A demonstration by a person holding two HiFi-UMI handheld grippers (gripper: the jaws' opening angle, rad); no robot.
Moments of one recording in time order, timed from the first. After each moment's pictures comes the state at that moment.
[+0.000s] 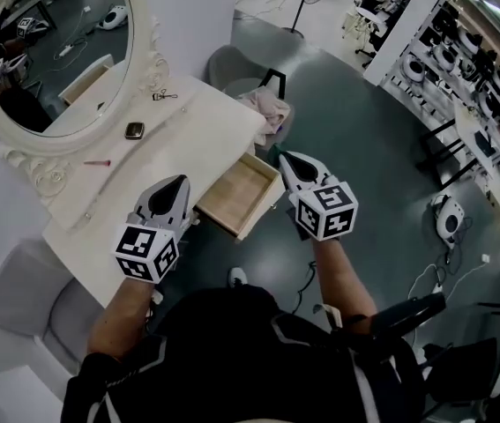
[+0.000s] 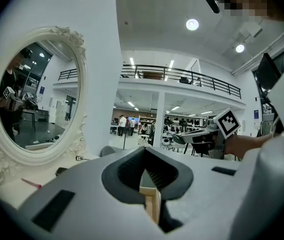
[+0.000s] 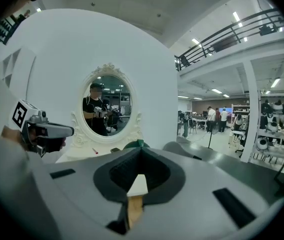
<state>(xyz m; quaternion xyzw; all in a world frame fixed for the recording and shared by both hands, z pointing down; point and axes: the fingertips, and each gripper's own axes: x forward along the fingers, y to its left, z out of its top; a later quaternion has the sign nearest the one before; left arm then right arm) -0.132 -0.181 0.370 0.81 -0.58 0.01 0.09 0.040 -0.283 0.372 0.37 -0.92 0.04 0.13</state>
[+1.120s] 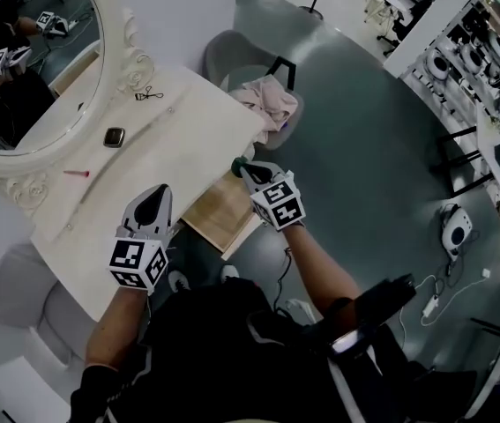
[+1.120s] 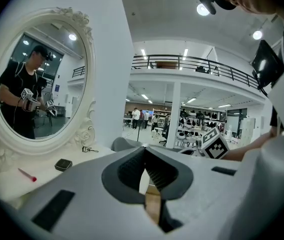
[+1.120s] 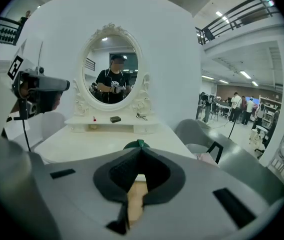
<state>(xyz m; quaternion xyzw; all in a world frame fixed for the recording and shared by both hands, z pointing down) -0.134 -0.290 0.435 0.75 -0.64 0.04 0.13 -0.007 -0.414 0.546 0.24 -0.93 0.05 0.26</state>
